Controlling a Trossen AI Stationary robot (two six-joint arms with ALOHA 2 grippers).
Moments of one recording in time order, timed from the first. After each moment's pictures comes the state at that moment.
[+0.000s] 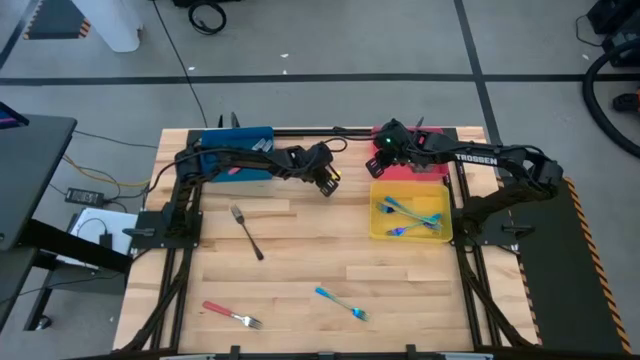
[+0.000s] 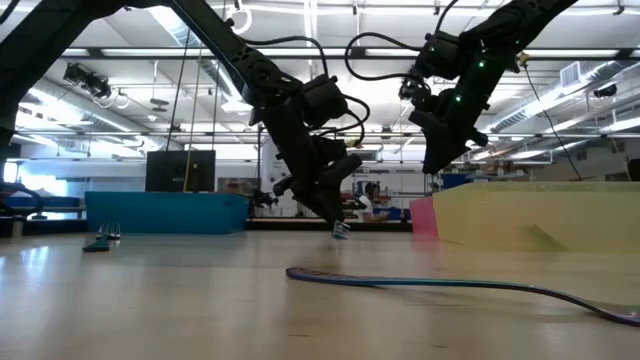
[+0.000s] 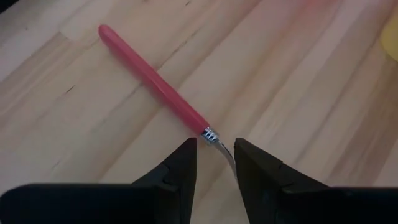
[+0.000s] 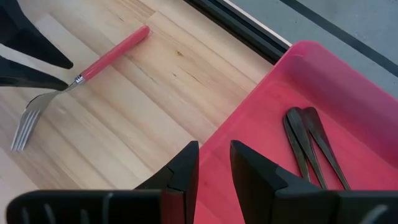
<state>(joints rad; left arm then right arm) 0.34 2.06 1.33 -0.19 -0.13 -0.33 -0.54 1.36 0.89 -0.46 0.21 0.27</state>
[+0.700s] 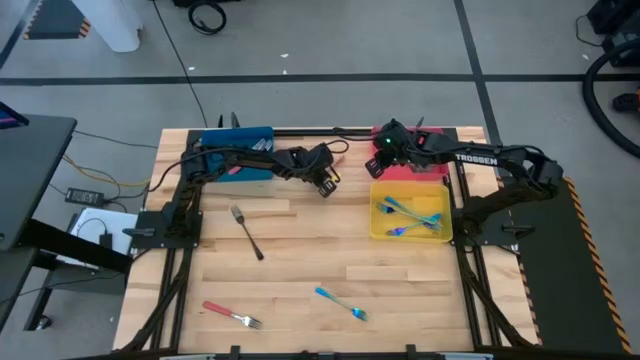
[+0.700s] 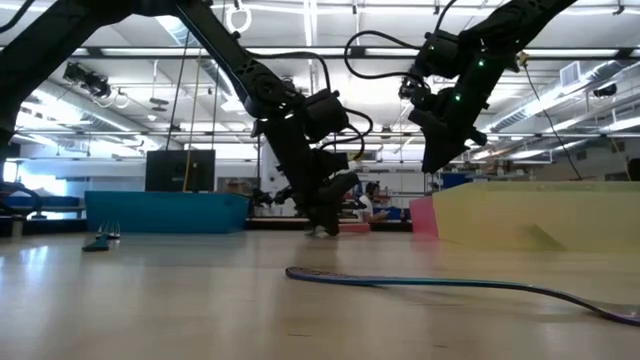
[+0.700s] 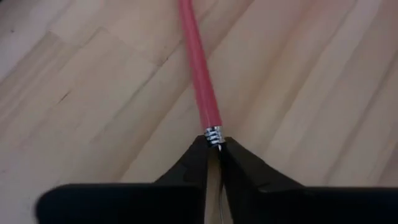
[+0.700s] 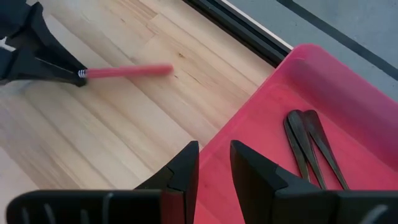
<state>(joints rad) 0.36 2.13 1.34 -0.20 -0.13 -0.22 -0.54 1.36 0.89 -0.46 0.21 0.26</state>
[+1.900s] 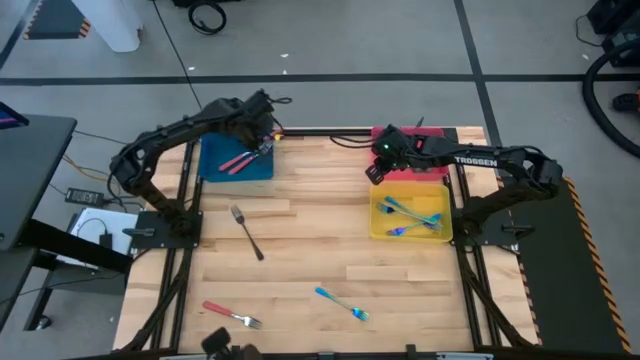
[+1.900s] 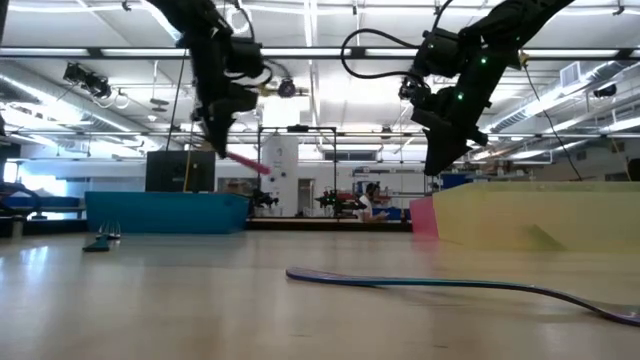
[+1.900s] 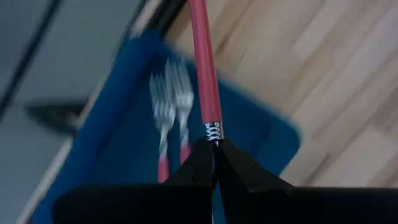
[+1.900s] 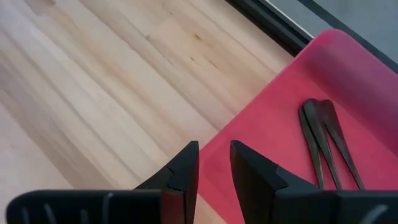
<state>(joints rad) 0.70 1.60 1.33 -0.96 -0.16 0.14 -0.49 1.36 0.88 -0.50 0.21 0.26</state>
